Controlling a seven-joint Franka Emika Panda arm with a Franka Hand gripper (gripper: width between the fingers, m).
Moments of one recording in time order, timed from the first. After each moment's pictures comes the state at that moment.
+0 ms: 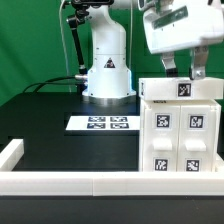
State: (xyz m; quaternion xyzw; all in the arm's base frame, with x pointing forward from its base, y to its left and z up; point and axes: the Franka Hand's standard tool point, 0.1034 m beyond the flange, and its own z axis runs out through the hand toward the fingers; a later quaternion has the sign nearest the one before) arm 0.605 0.085 0.182 -0.77 0.63 -0.01 0.12
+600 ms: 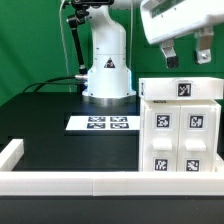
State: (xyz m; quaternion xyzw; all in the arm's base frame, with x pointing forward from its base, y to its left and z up) arm 0.607 0.092 0.190 -0.84 0.53 -0.03 0.10
